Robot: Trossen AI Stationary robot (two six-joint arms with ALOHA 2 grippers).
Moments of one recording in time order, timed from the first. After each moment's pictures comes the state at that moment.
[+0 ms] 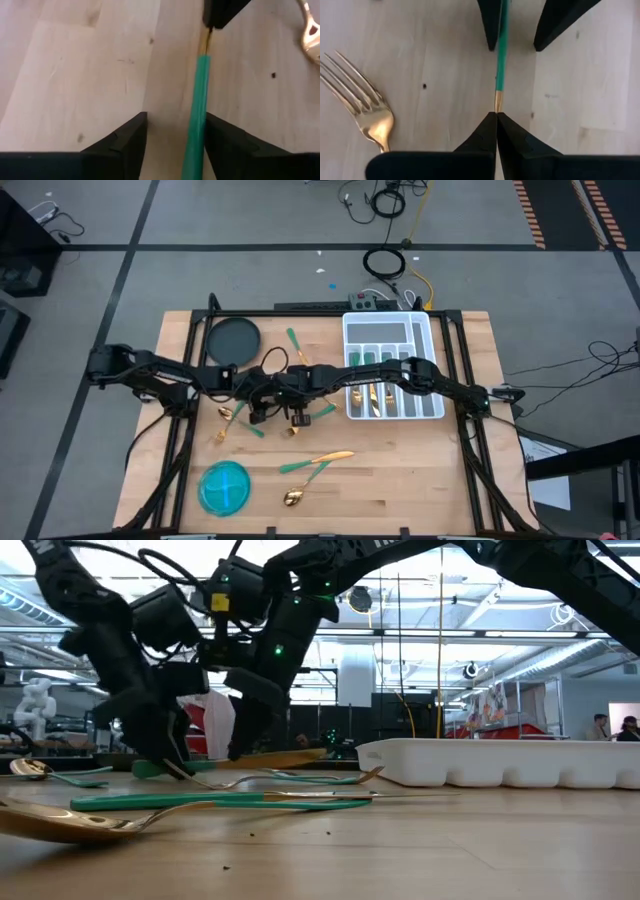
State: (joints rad) left arm 0.13 1.34 0.39 -0.02 0.02 0.01; right arm -0.02 2.43 2.08 -0.75 0.05 -0.14
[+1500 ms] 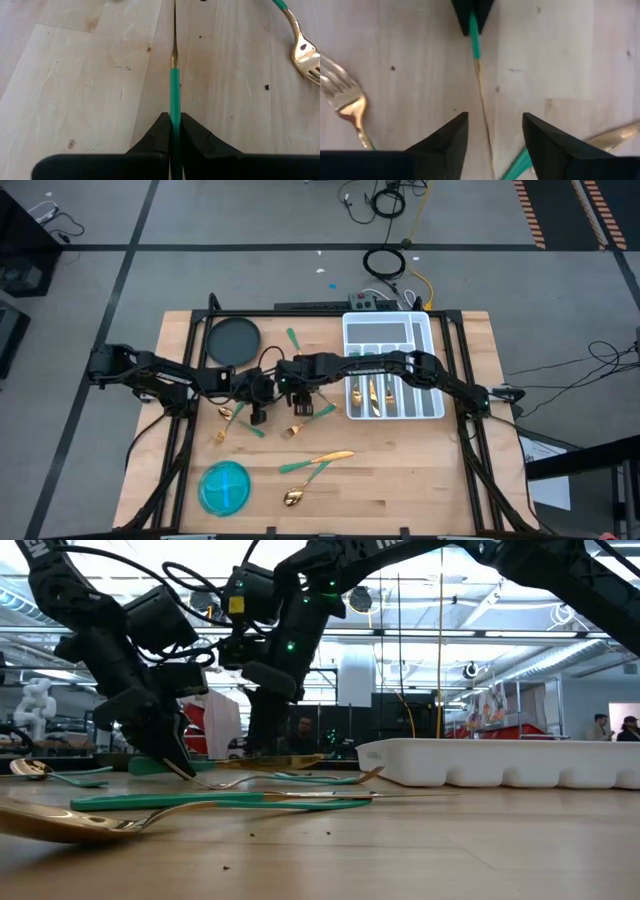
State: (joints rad) left arm 0.13 1.36 0.35 0.05 0.03 -0.05; right arm -0.08 2.39 2.07 -0.82 0.03 -0.13
